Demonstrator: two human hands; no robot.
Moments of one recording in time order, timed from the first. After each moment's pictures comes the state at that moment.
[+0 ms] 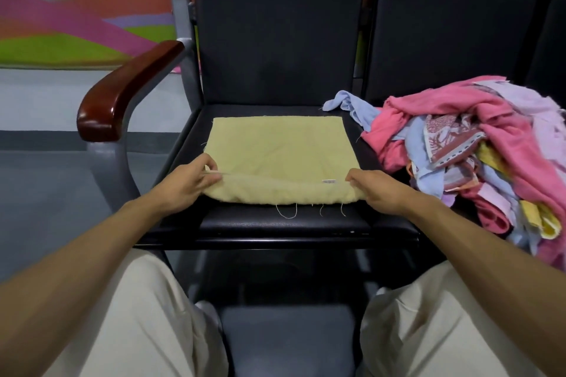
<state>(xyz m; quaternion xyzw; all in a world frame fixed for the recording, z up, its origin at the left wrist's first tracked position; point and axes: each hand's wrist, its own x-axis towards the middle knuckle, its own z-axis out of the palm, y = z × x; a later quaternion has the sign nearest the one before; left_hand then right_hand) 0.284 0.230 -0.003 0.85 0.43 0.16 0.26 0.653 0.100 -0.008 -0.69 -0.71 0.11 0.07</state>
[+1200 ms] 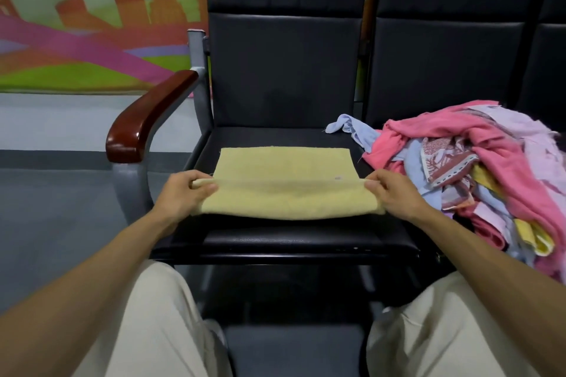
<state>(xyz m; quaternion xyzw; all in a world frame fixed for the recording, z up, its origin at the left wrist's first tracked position) 0.278 0.214 0.015 0.69 0.50 0.38 0.37 0.653 0.089 0.017 -0.73 -0.59 0.11 0.32</state>
